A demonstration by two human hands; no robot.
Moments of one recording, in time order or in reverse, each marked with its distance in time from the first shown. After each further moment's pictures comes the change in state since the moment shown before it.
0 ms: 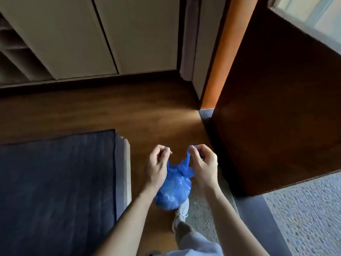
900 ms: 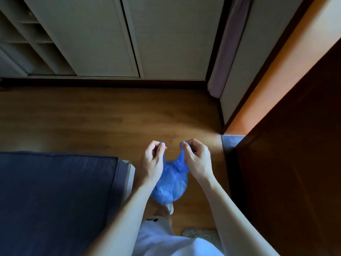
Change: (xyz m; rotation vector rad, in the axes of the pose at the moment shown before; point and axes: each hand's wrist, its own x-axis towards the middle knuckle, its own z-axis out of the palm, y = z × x) left_hand 0.348 0.005 0.023 0.112 0.296 -0.060; right_hand 0.357 -0.022 0.146 -0.133 -0.337 -0.021
